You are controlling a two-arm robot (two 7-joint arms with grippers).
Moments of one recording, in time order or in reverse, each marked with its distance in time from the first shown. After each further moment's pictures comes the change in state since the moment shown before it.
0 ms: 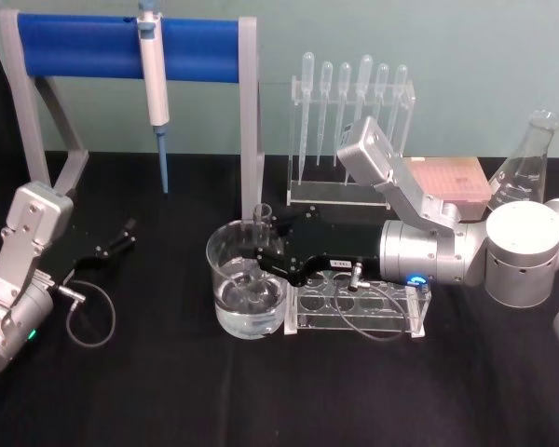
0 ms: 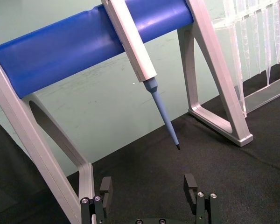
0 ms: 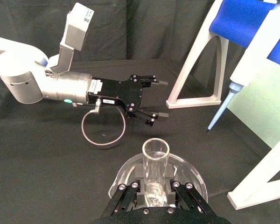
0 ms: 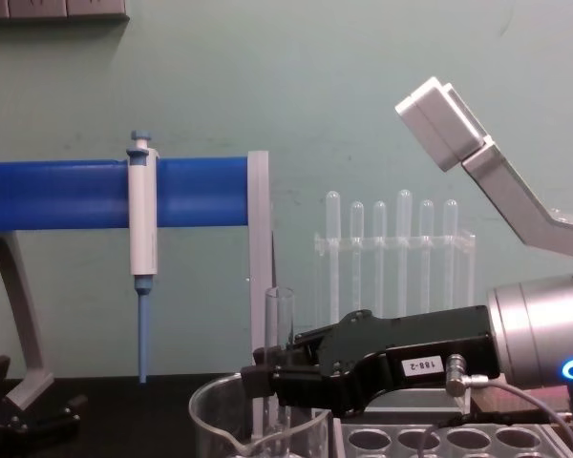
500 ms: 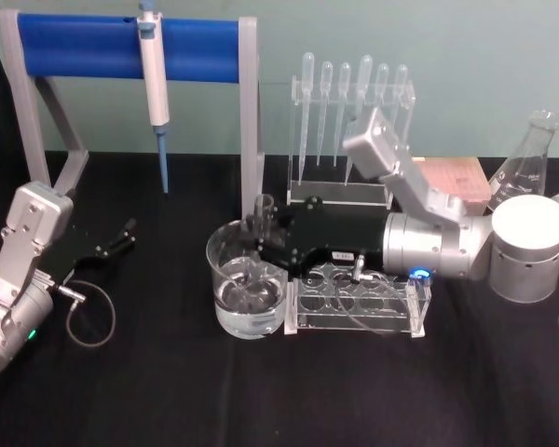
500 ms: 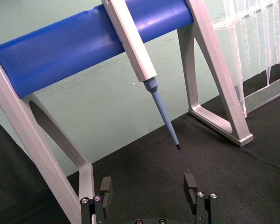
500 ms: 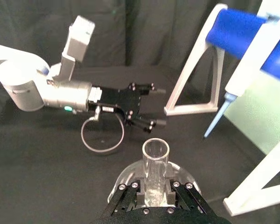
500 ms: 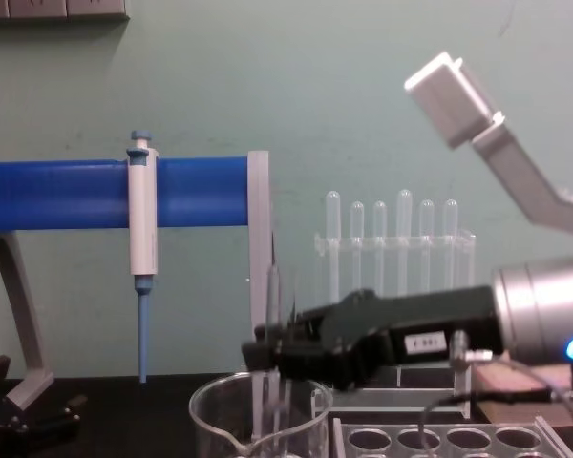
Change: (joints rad) left arm 0.000 0.000 0.000 0.000 0.000 0.000 0.000; right arm -0.006 0.004 0.022 -0.023 0.004 0.001 0.002
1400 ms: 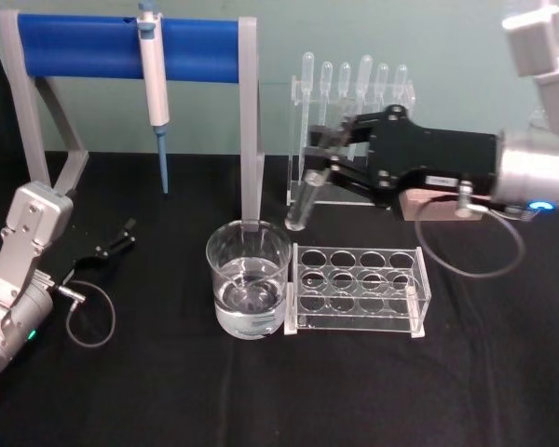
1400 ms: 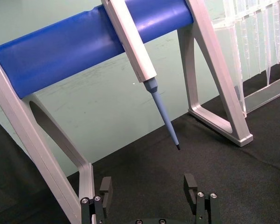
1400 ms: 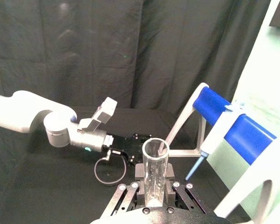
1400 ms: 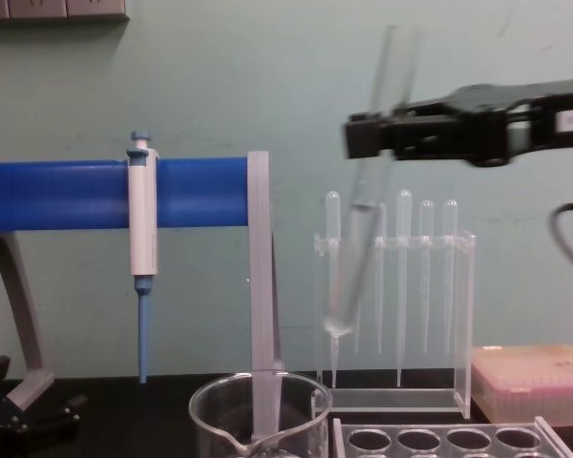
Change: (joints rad) left arm 0.000 0.000 0.000 0.000 0.000 0.000 0.000; right arm -0.005 0.239 0.156 -0.284 0.201 0.028 0.090
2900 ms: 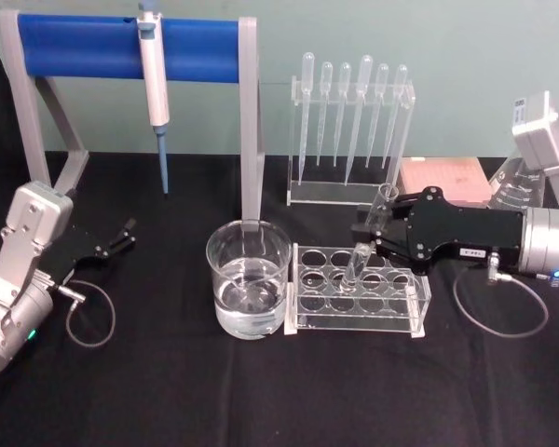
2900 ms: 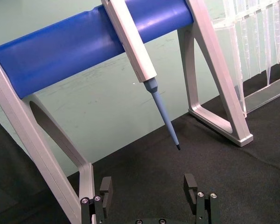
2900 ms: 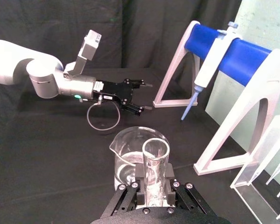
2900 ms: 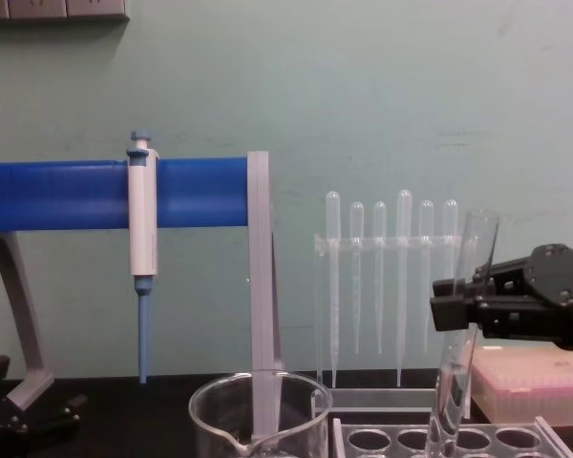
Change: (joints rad) left arm 0.000 0.000 0.000 0.000 0.000 0.000 0.000; right arm -0.105 0.047 -0.012 0.127 -0.056 -0.086 0.022
